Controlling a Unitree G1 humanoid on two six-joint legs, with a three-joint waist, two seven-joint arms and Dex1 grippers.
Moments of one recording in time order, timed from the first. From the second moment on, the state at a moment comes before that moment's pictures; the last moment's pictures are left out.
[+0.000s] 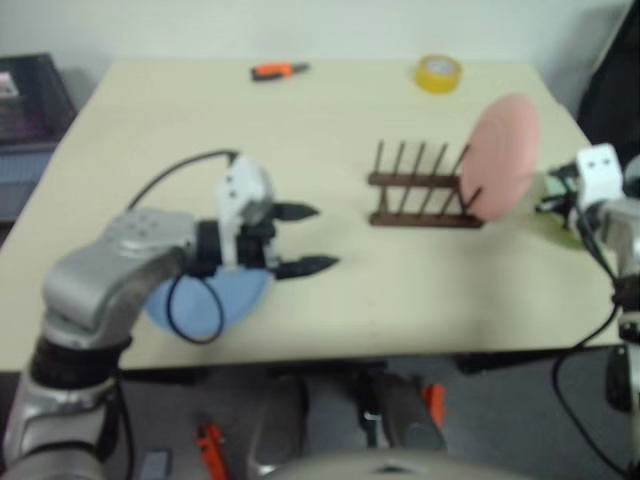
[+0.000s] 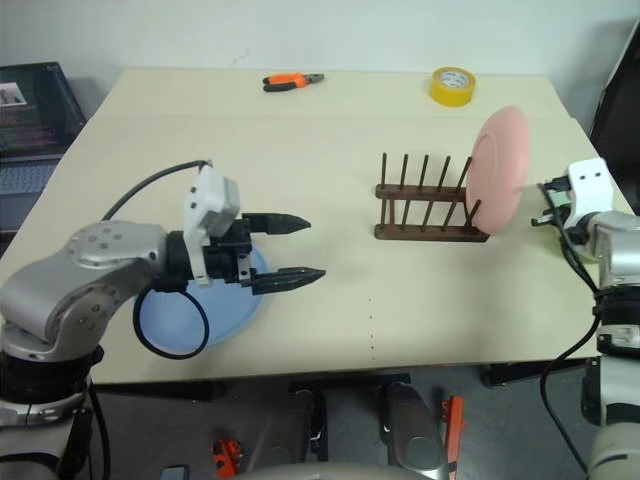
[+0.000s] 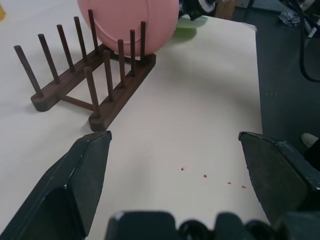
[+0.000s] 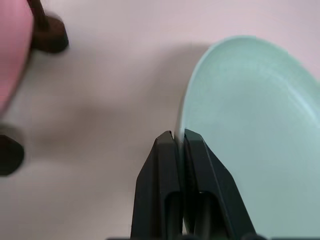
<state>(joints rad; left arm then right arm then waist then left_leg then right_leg) -0.50 0.79 -0.03 -0.47 -0.72 0.84 -0.87 -0.68 -0.82 -0.14 0.40 0.11 0.80 0.50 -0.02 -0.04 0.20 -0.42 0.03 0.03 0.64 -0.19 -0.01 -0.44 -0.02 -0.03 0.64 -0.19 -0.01</state>
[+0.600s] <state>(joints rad) -0.57 0.76 0.00 -0.39 -0.71 0.80 -0.88 -1.15 -0.92 -0.18 0.20 0.17 0.86 0.51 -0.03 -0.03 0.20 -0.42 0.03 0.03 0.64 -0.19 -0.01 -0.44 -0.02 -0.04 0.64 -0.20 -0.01</state>
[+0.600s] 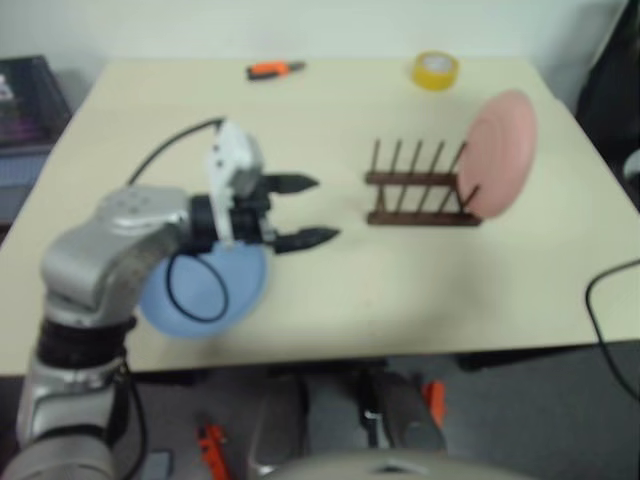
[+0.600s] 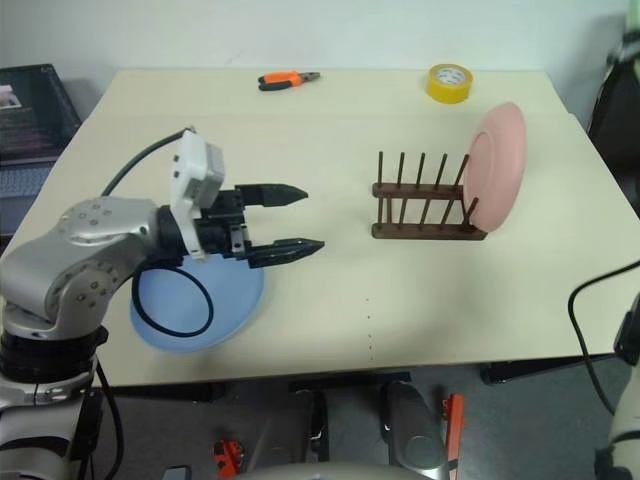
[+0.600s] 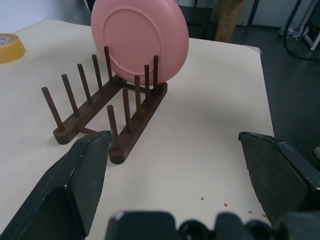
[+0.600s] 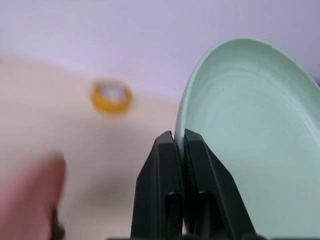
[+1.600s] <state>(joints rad) -0.47 0.79 0.09 -0.47 -0.77 0.87 -0.84 -1.08 -0.30 -0.81 0.10 1.16 1.19 -0.01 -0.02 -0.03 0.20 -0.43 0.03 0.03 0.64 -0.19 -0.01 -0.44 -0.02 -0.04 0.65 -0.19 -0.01</state>
